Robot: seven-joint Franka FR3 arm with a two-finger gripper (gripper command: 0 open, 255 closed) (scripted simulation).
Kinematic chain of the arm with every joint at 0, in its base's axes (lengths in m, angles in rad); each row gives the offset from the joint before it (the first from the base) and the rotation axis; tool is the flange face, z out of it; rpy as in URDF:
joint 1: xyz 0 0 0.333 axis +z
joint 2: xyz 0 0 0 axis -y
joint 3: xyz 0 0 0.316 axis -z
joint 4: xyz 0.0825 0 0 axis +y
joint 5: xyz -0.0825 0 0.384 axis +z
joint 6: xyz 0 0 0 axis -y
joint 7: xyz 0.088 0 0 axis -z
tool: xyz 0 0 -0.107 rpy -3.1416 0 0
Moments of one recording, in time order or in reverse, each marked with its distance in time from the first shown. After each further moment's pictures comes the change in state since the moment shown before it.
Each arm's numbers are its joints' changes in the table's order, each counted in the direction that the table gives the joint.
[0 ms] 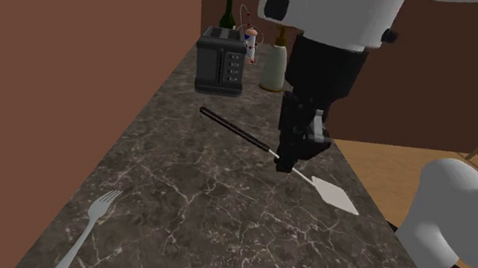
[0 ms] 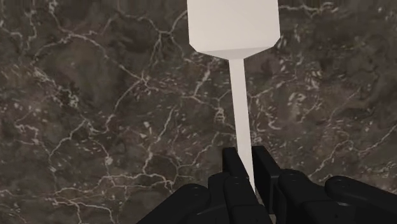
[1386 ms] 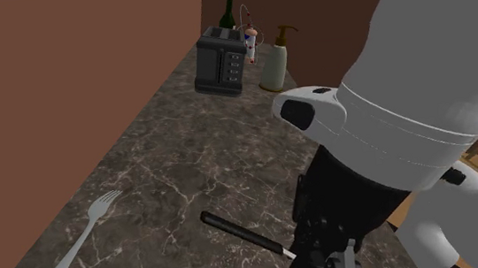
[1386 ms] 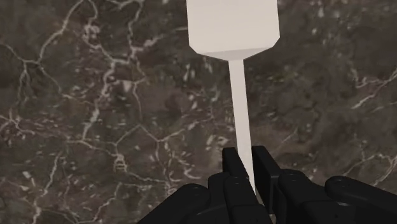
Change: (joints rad) arm 0.076 0.043 -0.181 0.159 0.105 0.149 0.175
